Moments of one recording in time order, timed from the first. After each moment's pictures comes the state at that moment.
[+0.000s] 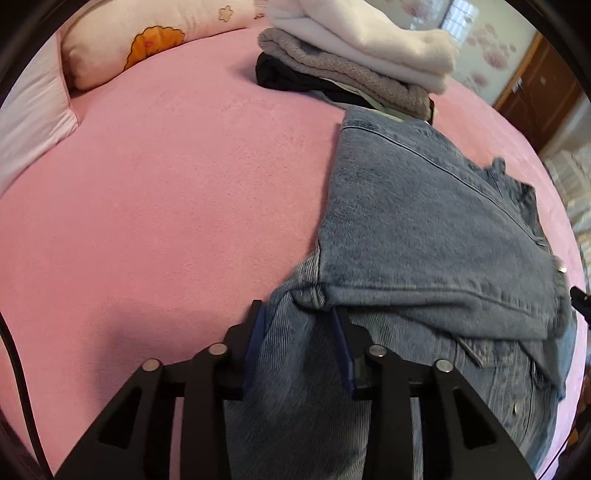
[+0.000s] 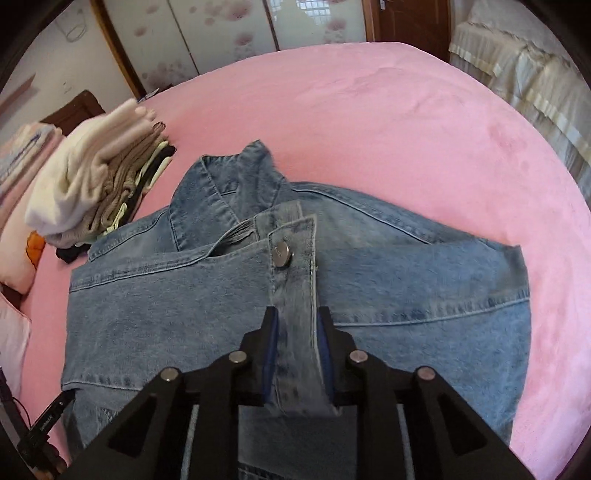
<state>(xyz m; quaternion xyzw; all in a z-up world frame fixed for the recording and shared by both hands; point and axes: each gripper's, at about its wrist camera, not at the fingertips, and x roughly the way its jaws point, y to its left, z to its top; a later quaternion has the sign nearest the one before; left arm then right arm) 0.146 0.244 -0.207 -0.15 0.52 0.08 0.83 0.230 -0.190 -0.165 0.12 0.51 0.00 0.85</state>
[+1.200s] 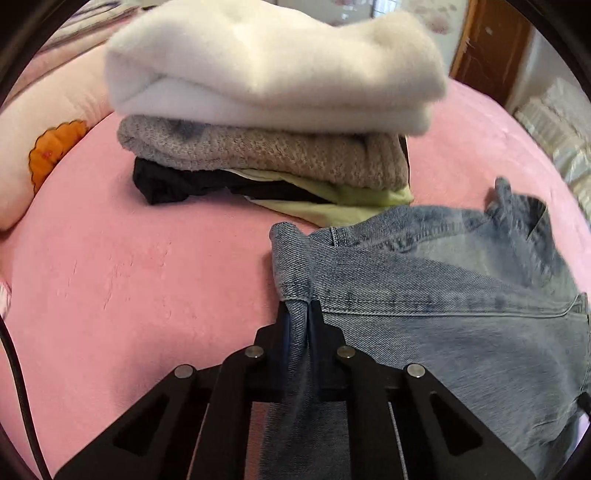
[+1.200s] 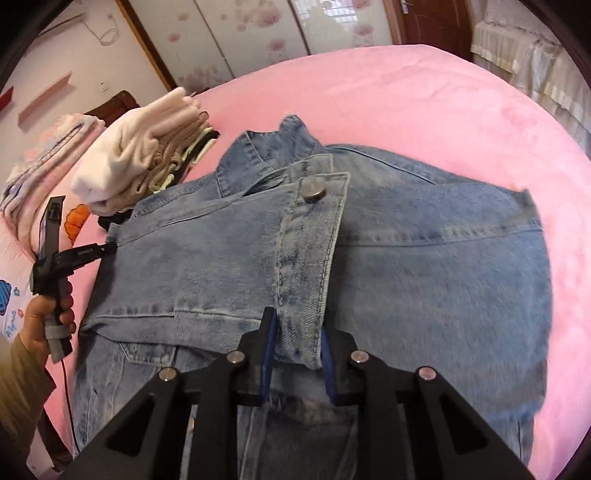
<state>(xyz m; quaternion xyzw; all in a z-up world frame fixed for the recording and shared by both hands) 0.326 0.232 -0.209 -0.03 0.51 0.00 0.86 0.162 -0.177 -0.185 0.14 0.49 0.06 0.86</state>
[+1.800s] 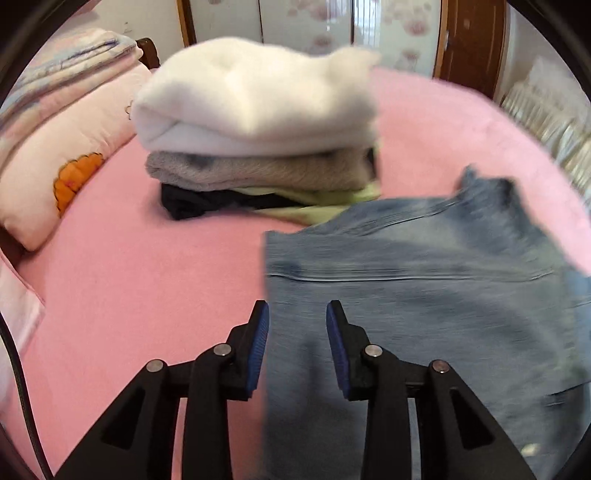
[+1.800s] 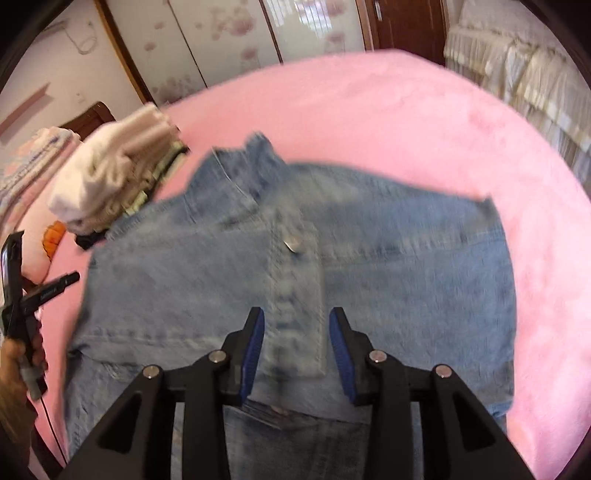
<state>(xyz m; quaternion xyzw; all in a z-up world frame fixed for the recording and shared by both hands) 0.259 0.208 -0.153 -0.01 0.47 0.00 0.88 0.174 -0.176 -0.153 0.13 0.46 0.02 0.88</state>
